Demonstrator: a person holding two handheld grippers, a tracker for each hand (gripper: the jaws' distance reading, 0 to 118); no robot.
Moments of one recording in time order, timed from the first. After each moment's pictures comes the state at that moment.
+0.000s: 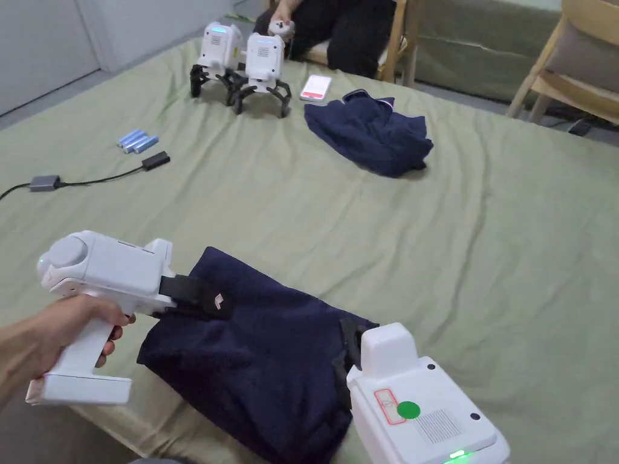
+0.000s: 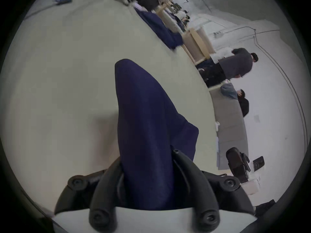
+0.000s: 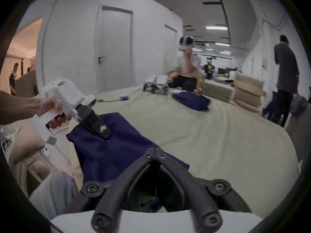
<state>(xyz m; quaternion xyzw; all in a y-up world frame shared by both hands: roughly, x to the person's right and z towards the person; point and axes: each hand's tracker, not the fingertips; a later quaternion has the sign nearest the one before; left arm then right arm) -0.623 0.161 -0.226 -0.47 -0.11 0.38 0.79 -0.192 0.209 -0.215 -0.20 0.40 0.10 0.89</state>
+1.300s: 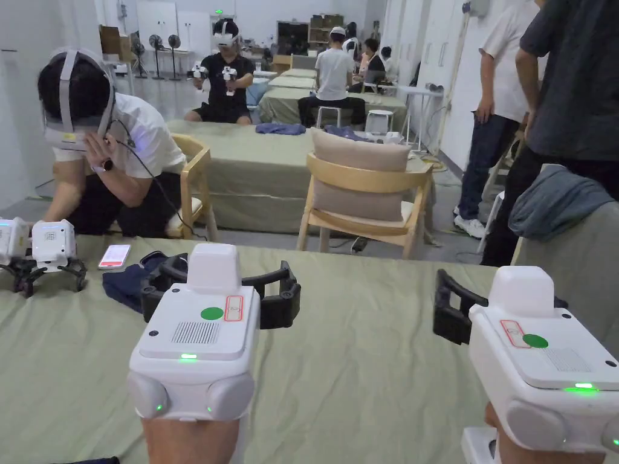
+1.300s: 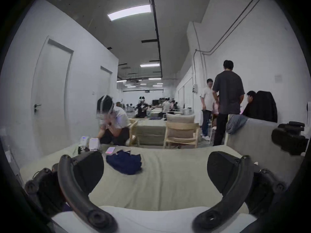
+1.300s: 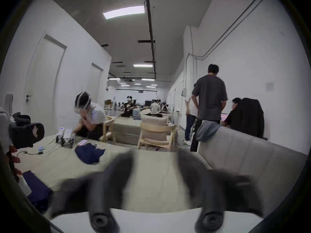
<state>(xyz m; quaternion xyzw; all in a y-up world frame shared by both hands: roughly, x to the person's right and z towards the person) -0.132 0.417 -0.257 -0.02 0.06 0.01 1.00 0.149 0.423 -0.259 -0.01 0.00 0.05 1.00</state>
